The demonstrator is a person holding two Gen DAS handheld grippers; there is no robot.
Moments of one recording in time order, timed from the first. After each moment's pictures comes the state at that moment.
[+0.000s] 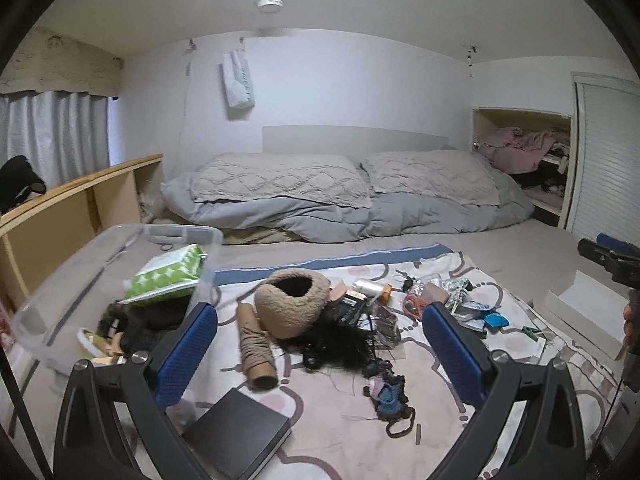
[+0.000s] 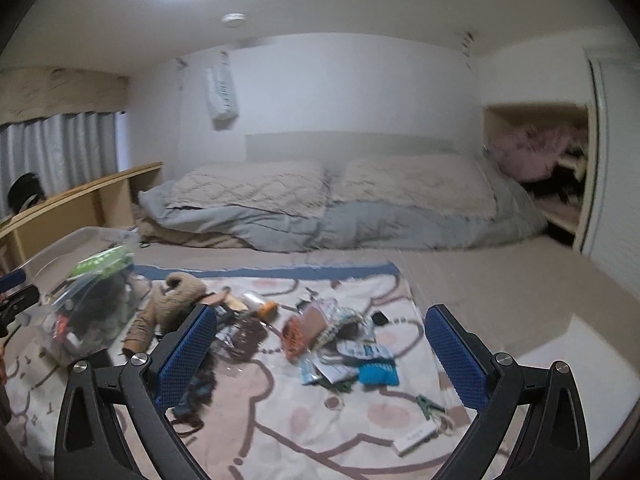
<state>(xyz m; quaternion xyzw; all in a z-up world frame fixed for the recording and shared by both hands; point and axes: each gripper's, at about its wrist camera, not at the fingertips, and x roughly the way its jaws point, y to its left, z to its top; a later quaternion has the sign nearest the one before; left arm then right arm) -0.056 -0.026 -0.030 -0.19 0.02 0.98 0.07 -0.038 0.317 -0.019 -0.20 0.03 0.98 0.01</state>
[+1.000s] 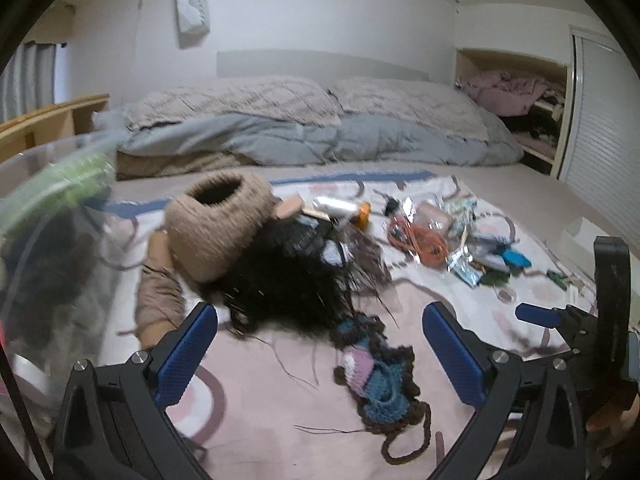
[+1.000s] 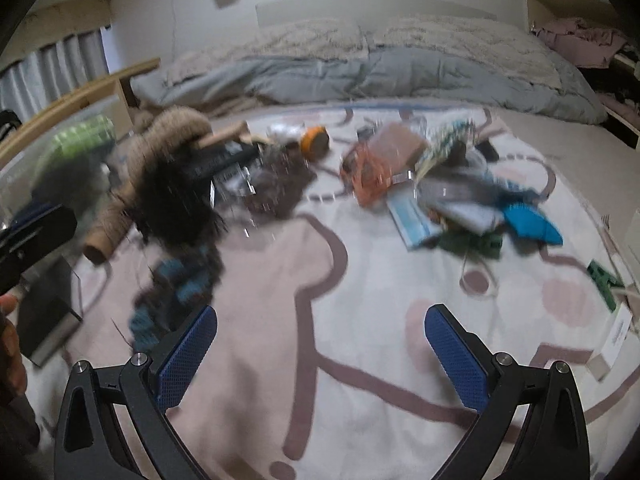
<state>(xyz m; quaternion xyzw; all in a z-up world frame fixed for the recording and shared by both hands) -0.160 0.028 -0.173 -0.29 0.02 0.95 0.13 -0.139 0.232 -0.220 -0.39 0.05 0.92 -0.04</state>
